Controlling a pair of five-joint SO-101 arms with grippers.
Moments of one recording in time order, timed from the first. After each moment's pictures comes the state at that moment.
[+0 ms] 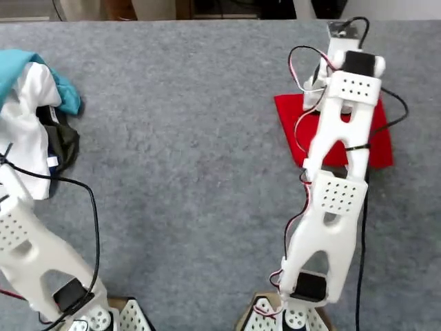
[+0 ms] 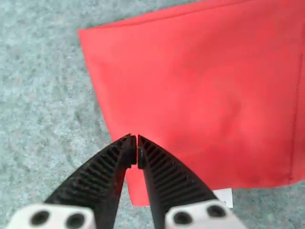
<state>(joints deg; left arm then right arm) -43.8 40.6 -34.7 45.5 -3.5 8.4 51.7 -67.3 101.2 -2.2</state>
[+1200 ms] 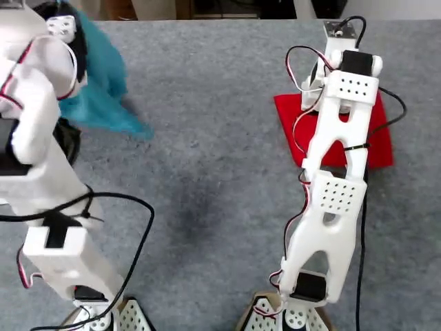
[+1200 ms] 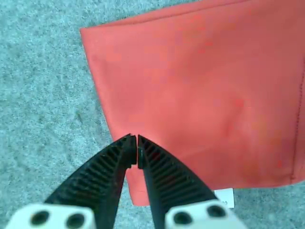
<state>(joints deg) -2.5 9.6 -87.6 100.3 -10.9 8.4 51.7 -67.1 101.2 -2.2</state>
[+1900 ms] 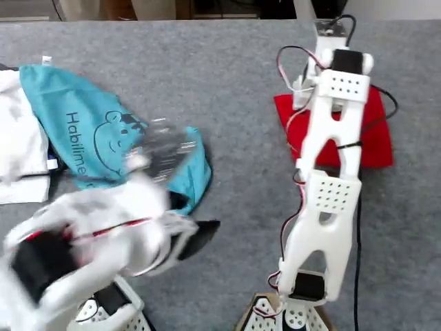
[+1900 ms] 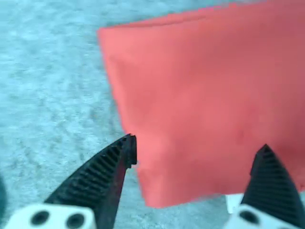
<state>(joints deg) 41.7 -52.9 3.7 100.0 -1.7 4.8 51.7 -67.1 101.2 -2.2</state>
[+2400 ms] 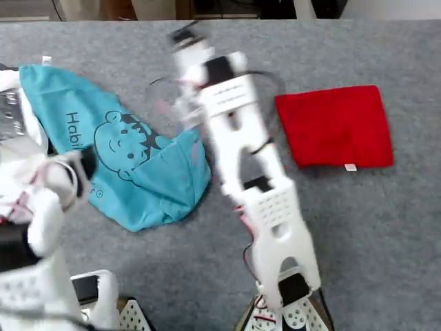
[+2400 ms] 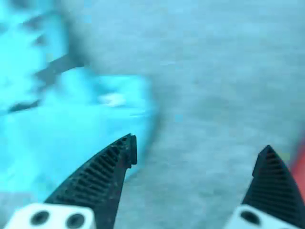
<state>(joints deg) -18.9 -56.7 24.8 83.3 -4.9 -30.5 47.1 -60.3 101.2 -2.2</state>
